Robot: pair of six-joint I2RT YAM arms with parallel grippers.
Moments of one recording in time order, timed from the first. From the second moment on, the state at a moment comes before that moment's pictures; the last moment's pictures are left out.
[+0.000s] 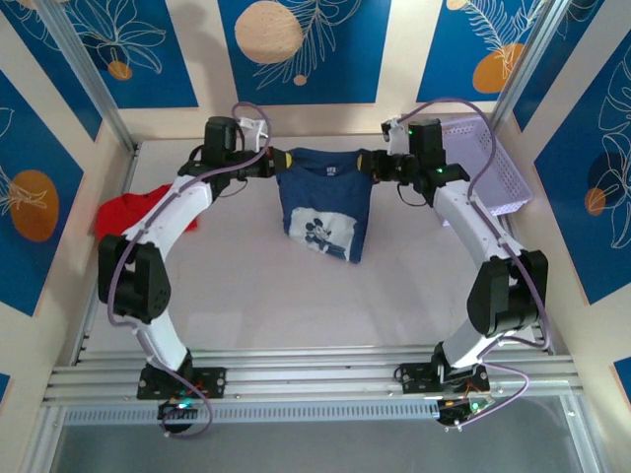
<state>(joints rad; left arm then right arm) -0.31 1.75 1.52 -0.26 0.62 -0.34 0.21 1.59 1.42 -0.39 -0.50 0.29</state>
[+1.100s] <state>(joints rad) -0.30 1.92 1.85 -0.32 0.39 -0.24 0.22 1.97 1.94 -0.39 -0.48 0.18</state>
